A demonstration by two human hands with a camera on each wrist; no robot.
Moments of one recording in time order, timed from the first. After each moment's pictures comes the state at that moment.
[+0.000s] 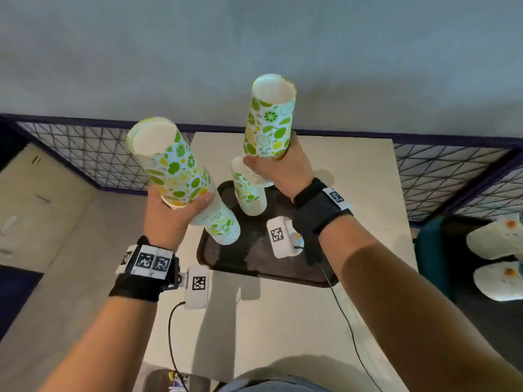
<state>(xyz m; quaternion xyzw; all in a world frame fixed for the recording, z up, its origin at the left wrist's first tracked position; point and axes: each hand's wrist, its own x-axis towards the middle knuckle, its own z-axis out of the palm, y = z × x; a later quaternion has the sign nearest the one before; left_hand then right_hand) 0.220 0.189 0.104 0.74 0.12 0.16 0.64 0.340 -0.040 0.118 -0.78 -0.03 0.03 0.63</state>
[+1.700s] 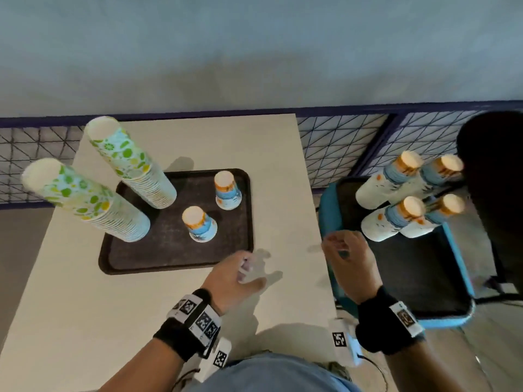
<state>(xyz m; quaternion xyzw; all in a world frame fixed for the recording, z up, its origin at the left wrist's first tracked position) 0.140 -0.071 -0.007 0.84 -0.02 -0.29 0.45 0.122 -0.348 0.027 -0.87 0.15 -0.04 0.47</state>
